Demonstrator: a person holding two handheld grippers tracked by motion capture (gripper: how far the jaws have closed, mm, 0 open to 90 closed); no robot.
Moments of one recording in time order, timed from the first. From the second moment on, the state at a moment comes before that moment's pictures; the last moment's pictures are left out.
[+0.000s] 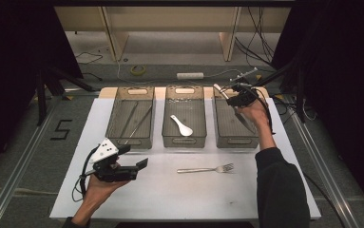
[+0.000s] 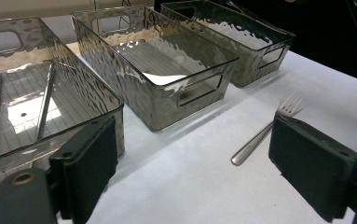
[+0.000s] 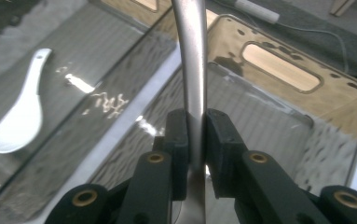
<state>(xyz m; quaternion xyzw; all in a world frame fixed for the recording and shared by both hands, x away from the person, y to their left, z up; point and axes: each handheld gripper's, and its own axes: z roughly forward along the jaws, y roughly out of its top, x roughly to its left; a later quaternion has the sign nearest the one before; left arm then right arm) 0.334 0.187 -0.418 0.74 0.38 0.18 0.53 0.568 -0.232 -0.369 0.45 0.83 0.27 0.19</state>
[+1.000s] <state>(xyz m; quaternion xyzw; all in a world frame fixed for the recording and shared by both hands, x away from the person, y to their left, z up) 0.334 0.186 -0.419 0.74 0.38 0.18 0.53 0.560 -0.228 -0.387 0.46 0.82 0.28 0.19</state>
